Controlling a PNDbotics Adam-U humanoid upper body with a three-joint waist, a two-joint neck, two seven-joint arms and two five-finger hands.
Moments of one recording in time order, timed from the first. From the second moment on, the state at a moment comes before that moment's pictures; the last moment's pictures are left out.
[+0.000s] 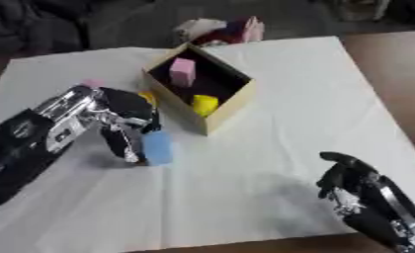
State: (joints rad) left arm -0.74 0.61 -0.42 -1.41 -0.87 -0.35 -0.67; right arm -0.11 -0.19 0.10 -1.70 0.02 -0.16 0.41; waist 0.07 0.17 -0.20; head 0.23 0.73
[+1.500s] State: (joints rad) left arm -0.72 0.61 -0.47 -1.42 -0.87 -0.33 -0.79; right arm -0.11 -0.19 0.10 -1.70 0.02 -0.16 0.41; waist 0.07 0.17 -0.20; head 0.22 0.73
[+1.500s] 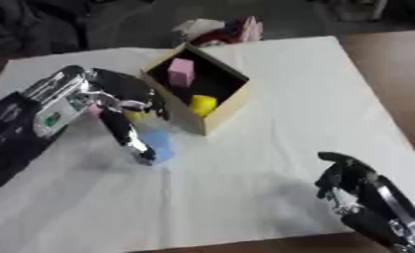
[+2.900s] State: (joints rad) left arm -0.83 0.65 -0.37 -1.50 -0.84 -0.27 -0.67; right arm -0.11 -0.19 0.10 -1.70 0.02 -0.16 0.41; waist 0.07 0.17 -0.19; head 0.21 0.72
